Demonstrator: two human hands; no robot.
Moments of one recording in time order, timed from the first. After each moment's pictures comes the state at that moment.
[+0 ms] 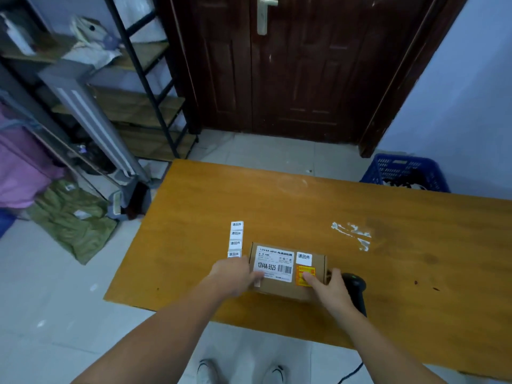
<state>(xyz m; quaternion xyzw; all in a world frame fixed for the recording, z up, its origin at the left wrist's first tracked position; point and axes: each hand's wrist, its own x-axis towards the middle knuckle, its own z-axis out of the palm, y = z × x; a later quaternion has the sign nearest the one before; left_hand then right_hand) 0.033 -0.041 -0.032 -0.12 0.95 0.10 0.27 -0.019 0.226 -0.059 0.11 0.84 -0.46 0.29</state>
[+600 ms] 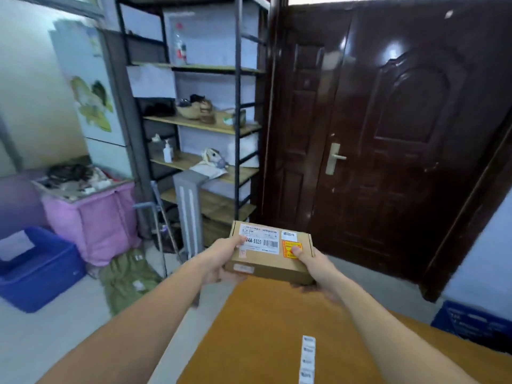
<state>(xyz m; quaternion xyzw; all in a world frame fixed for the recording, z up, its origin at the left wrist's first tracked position) 0.102 -0.293 0.252 -0.35 0.61 0.71 -0.02 -0.045 -0.076 0.230 -0.17 0.76 -0.54 0.33</state>
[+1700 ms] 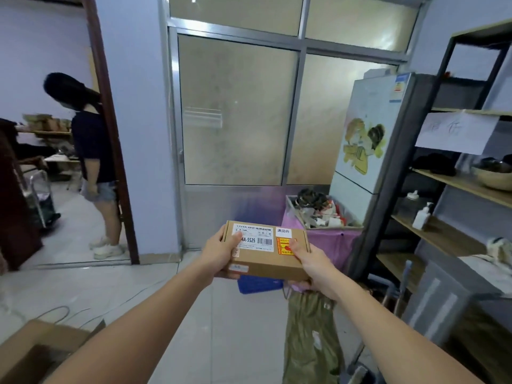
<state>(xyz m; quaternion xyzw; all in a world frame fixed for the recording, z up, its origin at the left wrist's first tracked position) 0.519 -0.770 0.287 -0.56 0.49 0.49 -0.46 0.271 -0.780 0.280 -0.53 0.57 -0.39 0.49</state>
